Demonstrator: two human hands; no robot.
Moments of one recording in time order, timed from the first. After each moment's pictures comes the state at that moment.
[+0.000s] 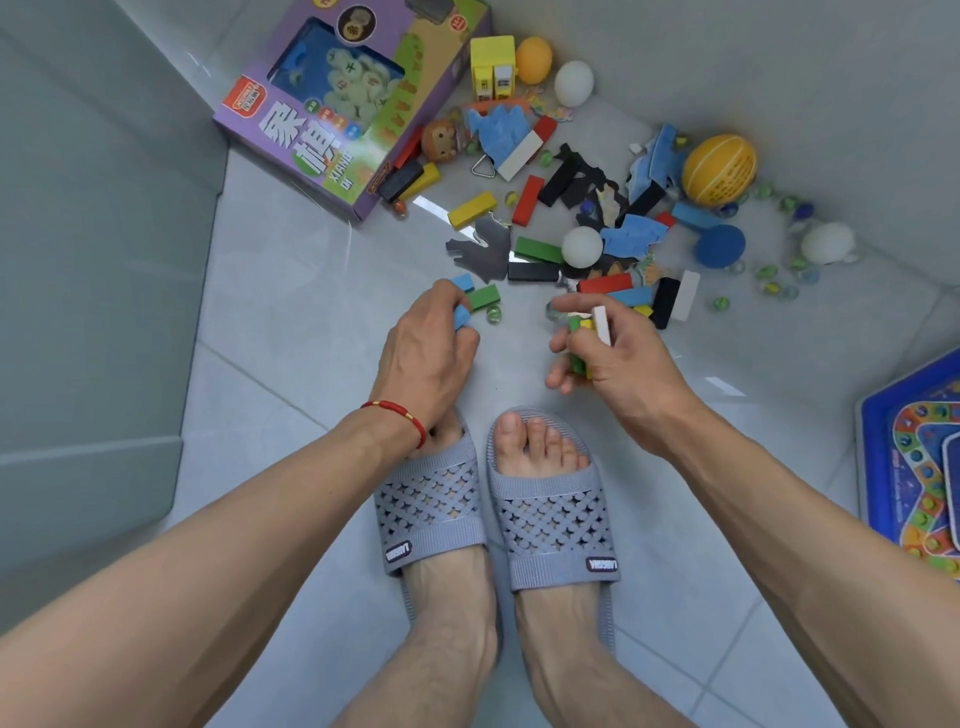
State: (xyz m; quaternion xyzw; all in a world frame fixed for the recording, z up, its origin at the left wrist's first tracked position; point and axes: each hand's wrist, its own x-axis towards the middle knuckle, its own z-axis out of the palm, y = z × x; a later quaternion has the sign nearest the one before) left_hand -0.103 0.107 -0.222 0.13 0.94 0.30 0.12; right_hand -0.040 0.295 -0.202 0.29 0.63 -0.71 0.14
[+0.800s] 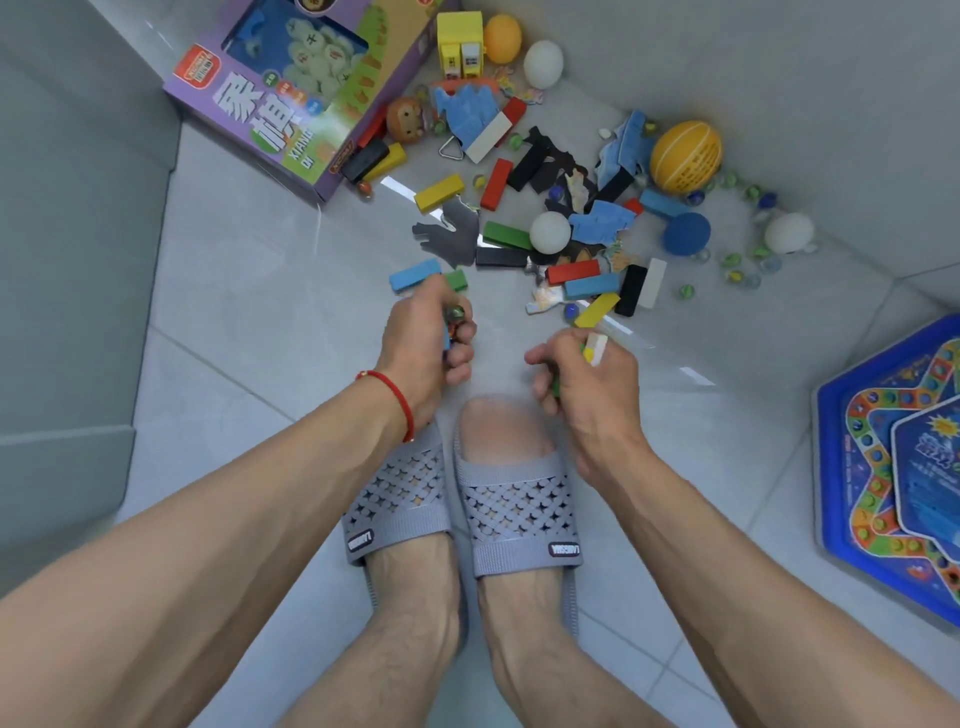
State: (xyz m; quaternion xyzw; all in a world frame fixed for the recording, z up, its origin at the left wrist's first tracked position) left_hand -0.099 0.150 -0.204 -0.28 0.64 0.63 0.33; right_hand -0.013 0.275 -0.216 0.45 0.58 -0.68 0.03
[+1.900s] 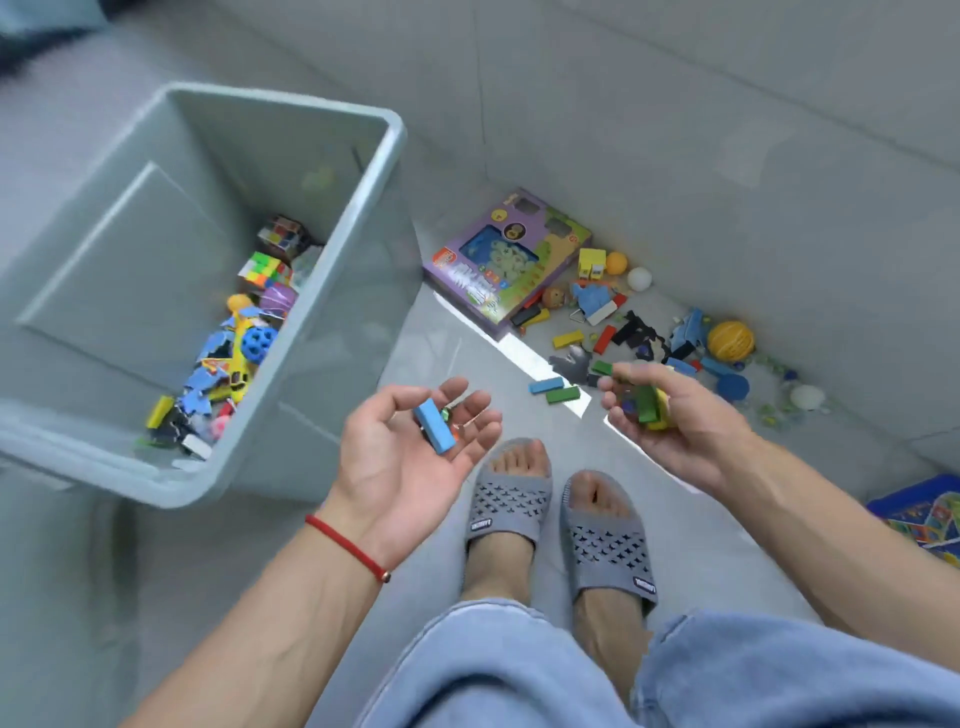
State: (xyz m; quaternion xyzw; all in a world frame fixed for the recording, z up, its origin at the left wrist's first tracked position) left_hand -0.016 0.000 0.012 -0.31 0.33 0.86 0.24; right_hand -0.036 0.255 -0.034 0.33 0.43 -0.82 0.20
